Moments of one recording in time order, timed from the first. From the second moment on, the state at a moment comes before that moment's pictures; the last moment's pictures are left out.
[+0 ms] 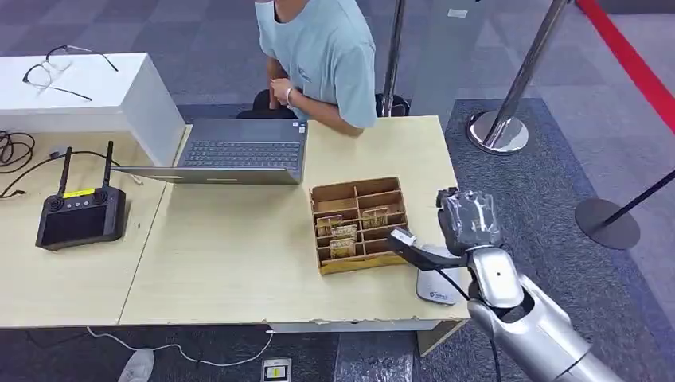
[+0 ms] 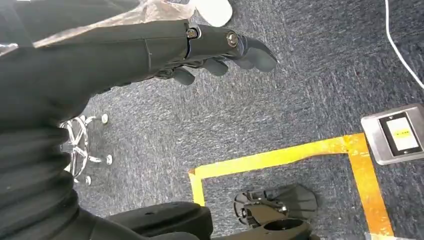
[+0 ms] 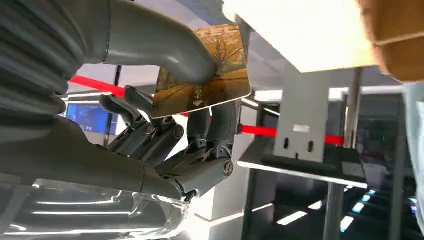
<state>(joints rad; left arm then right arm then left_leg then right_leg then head) -0.11 0.04 -1.12 -0.20 0.67 0.50 0.11 -0.37 -0.48 0.63 -1.48 1.25 -0.32 0.58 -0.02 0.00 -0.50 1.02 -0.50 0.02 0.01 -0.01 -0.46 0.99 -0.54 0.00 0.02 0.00</state>
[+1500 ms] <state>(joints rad) -0.11 0.04 -1.12 -0.20 0.71 0.50 0.12 -0.09 -0.50 0.55 -1.59 1.26 -0.32 0.63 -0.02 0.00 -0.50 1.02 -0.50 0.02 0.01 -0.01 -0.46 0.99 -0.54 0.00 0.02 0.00</state>
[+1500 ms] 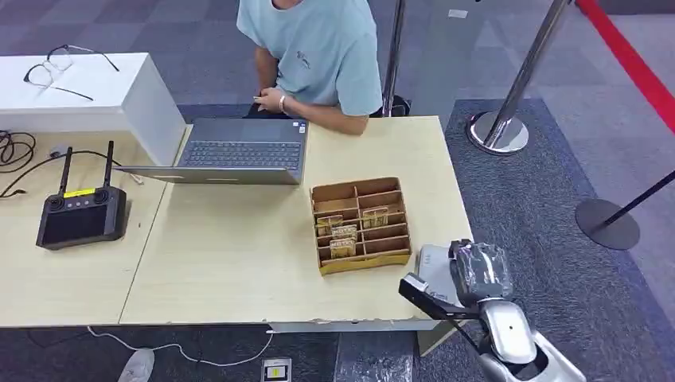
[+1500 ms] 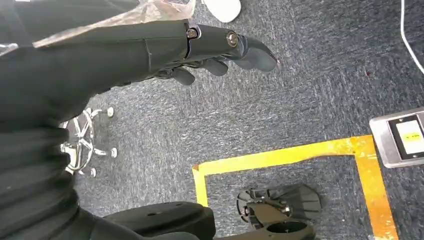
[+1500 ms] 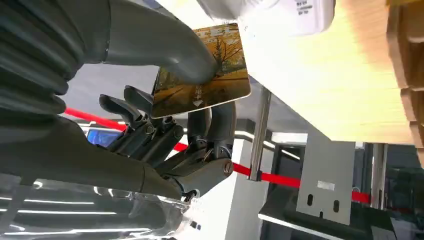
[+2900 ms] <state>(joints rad) -0.11 0.04 -1.12 -0.20 0.71 0.51 0.13 -0.05 -0.43 0.60 -1.53 1.11 -0.43 0.62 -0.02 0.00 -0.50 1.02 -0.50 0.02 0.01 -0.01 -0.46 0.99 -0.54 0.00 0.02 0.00</state>
